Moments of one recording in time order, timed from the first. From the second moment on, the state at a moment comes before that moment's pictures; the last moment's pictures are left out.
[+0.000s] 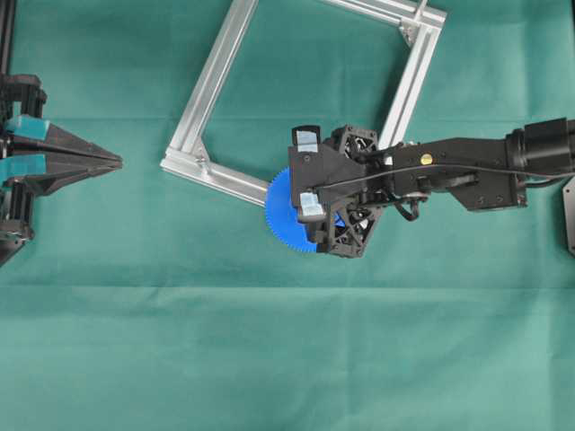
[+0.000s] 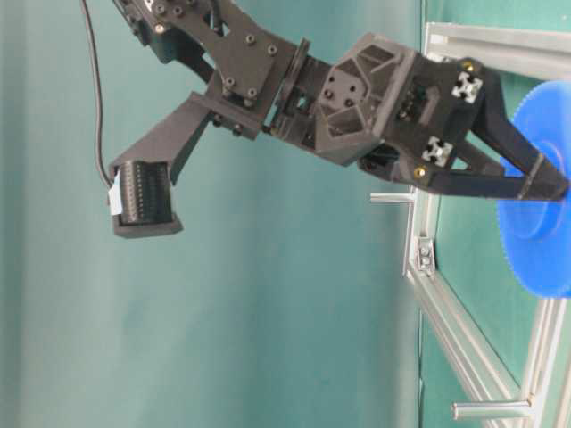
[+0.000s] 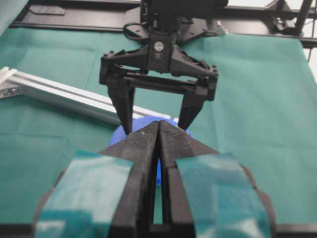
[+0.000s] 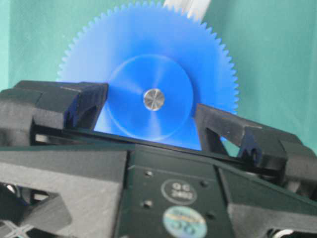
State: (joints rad) left arm 0.03 -0.98 1.15 -0.02 -0.06 -0.01; right arm -0.02 0.16 0.41 -0.11 0.54 0.38
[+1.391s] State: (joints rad) left arm 0.03 -0.98 1.15 -0.02 -0.05 -0.01; right arm -0.01 -0.12 0.52 -0.14 0.60 0.37
